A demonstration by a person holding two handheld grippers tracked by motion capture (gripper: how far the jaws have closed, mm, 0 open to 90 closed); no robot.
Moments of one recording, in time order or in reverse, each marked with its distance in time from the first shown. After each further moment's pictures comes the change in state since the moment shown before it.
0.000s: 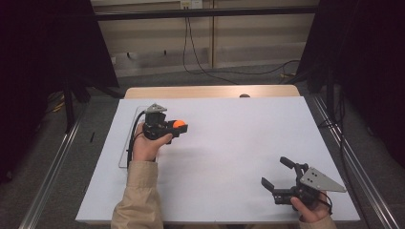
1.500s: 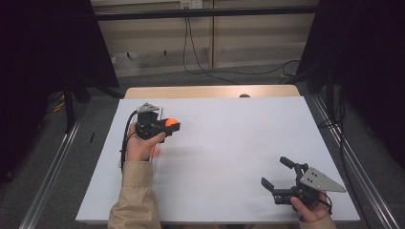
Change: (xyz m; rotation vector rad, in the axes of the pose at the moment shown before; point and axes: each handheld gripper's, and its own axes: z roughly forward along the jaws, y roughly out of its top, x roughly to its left) left arm 0.013 -0.002 -0.013 -0.020 0.056 -0.006; right arm 0.000 0.000 0.000 -0.001 0.000 0.000
